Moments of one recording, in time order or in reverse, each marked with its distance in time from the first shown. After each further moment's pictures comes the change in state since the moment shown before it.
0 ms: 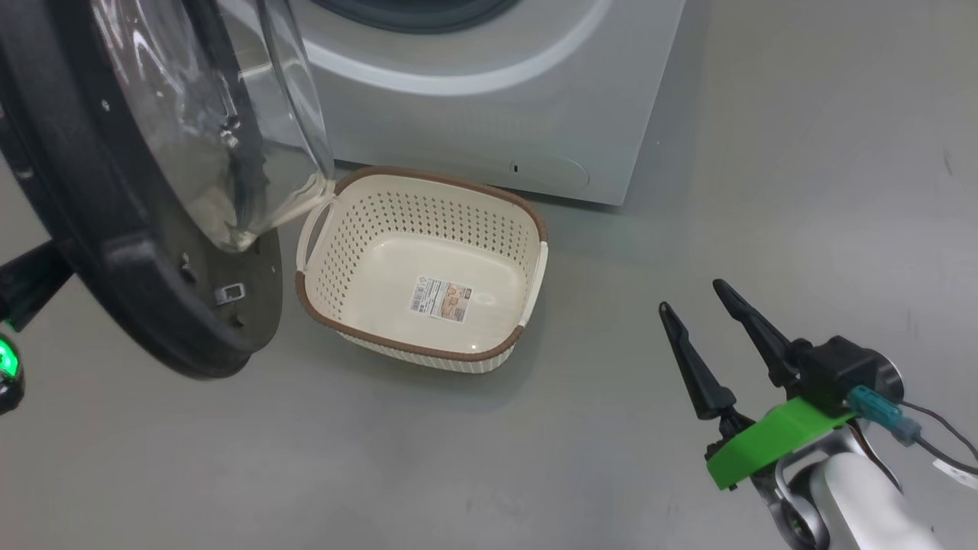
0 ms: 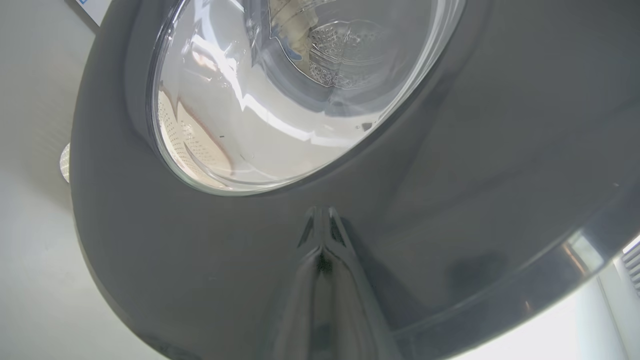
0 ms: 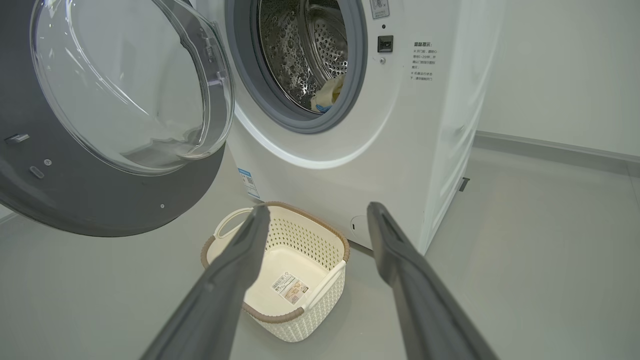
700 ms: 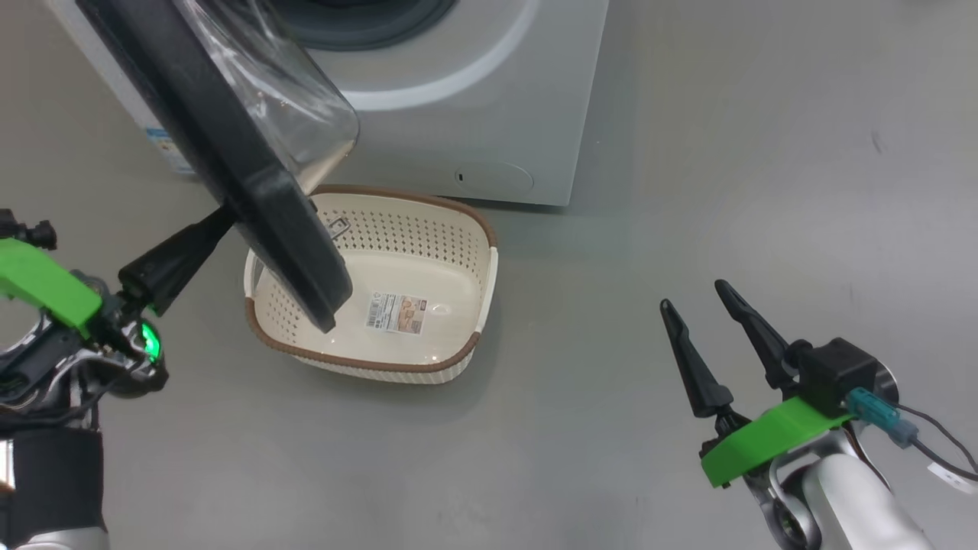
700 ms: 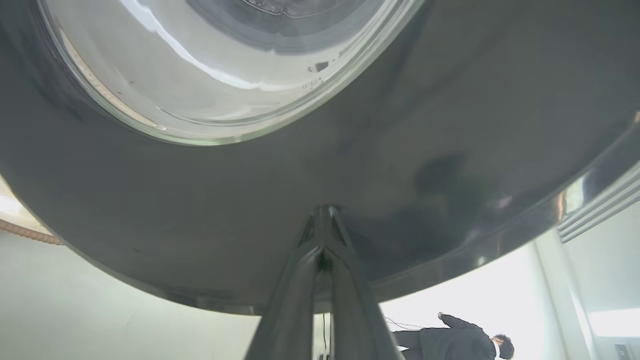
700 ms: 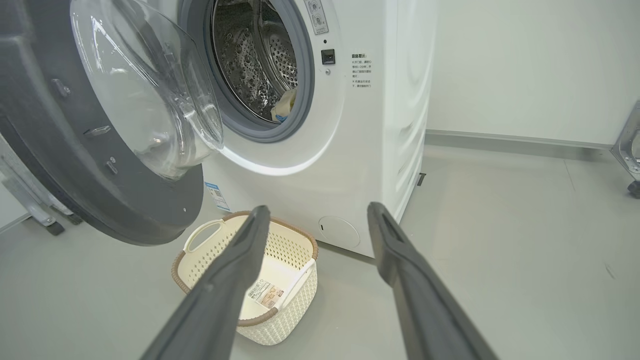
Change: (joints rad) left arm 0.010 -0.199 -0.092 -0.069 0.034 0.005 -0.108; right arm 0.000 0.028 -0.014 0.025 0.010 0.000 -0.023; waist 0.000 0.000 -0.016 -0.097
